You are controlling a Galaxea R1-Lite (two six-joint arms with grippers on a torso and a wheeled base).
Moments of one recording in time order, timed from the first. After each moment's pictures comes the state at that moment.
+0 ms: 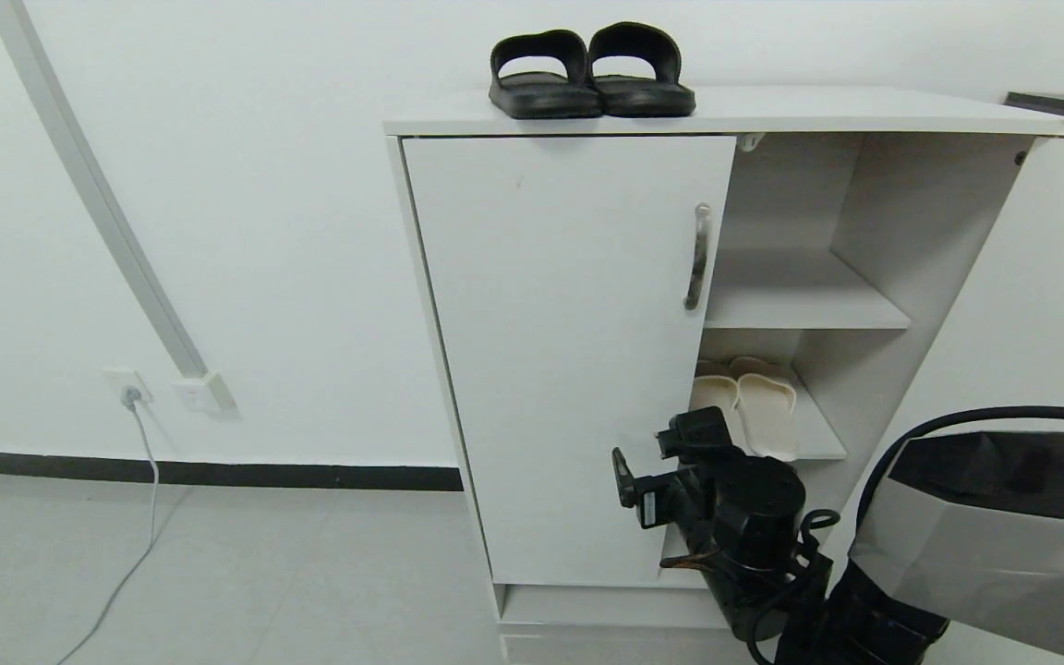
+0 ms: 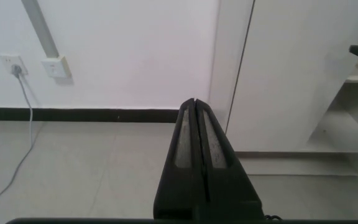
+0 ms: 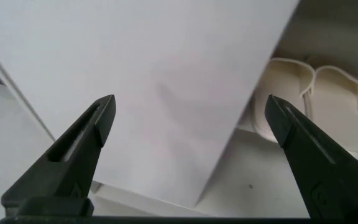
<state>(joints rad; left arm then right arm) 0.00 0.00 0.00 0.00 0.03 0.00 0.78 2.23 -0.71 -1.49 -0.55 -0.03</state>
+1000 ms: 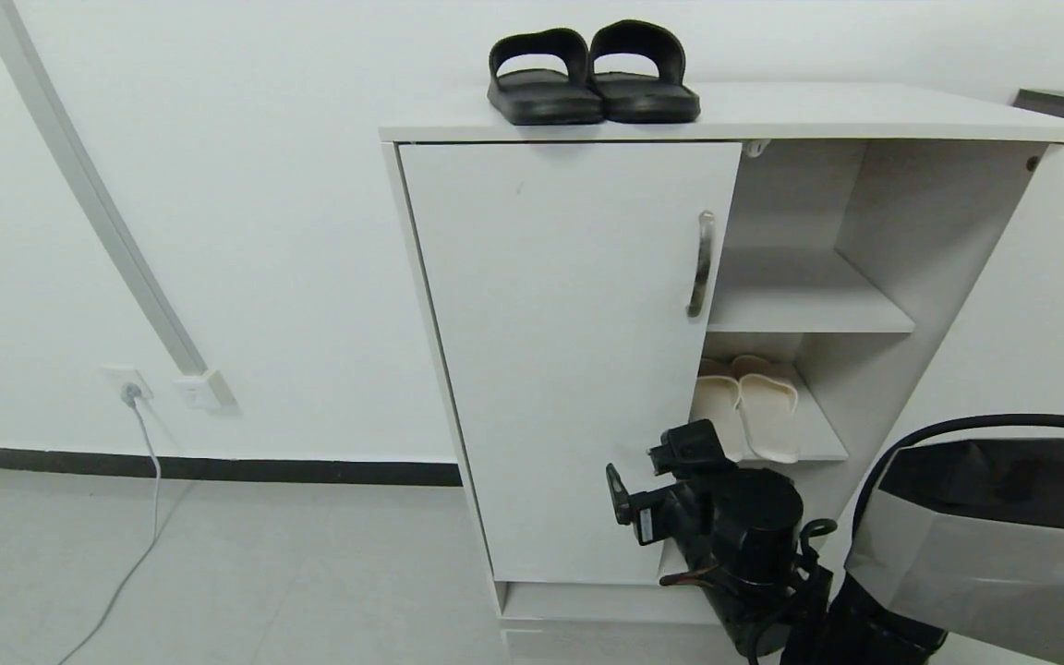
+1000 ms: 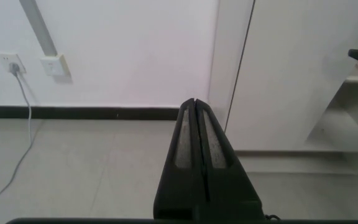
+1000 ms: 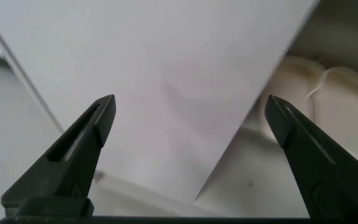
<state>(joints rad) 0.00 0.00 0.00 0.00 0.03 0.00 0.79 2.24 -0.68 -1.50 -0.53 -0.05</state>
